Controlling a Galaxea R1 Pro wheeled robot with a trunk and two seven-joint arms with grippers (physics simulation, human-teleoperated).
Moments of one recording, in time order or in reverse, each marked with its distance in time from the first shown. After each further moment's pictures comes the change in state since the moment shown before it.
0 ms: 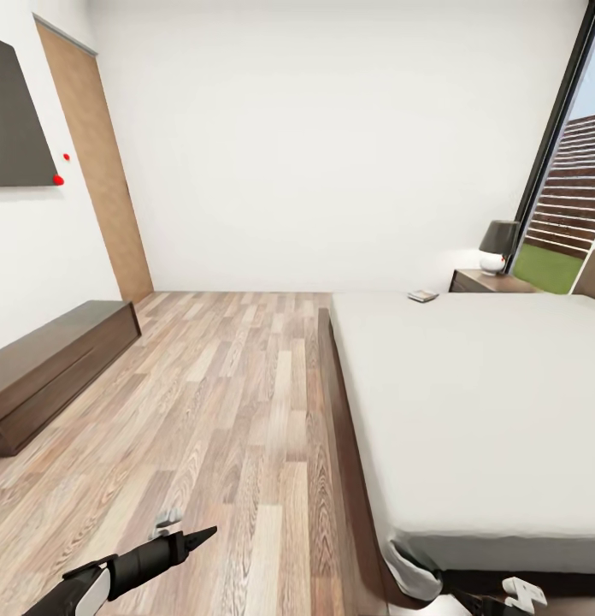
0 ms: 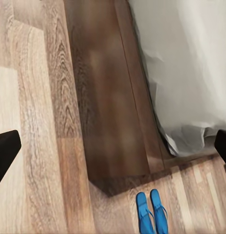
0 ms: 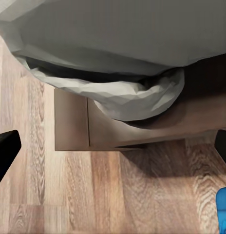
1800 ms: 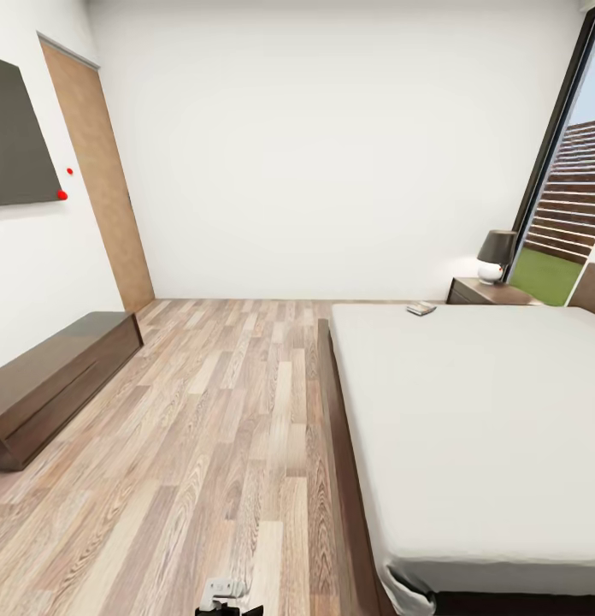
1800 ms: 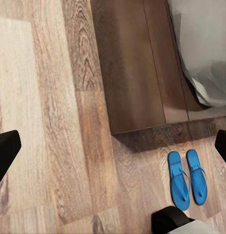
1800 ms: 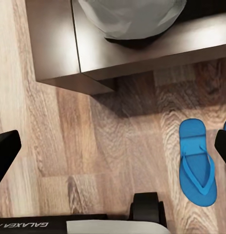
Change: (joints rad) left arm 0.028 -0.231 -0.051 0.279 -0.205 -0.341 0.424; right arm 0.000 0.168 0.012 0.199 0.214 -0.156 -0.419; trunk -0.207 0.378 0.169
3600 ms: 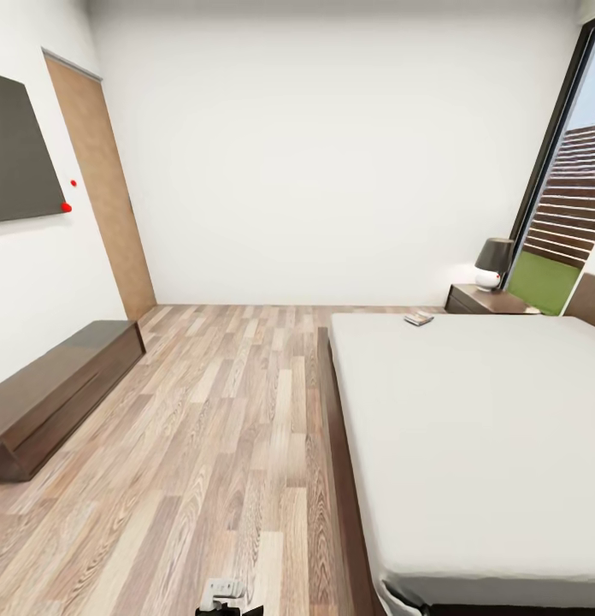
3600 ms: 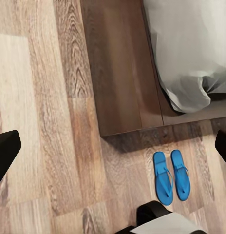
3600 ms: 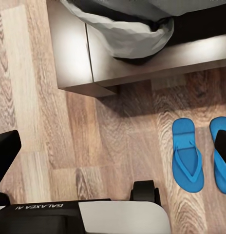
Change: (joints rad) left arm 0.000 0.000 0.000 0.000 0.000 0.000 -0.001; right arm 0.000 -0.009 -0.001 0.000 0.002 0.001 0.002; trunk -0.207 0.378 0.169
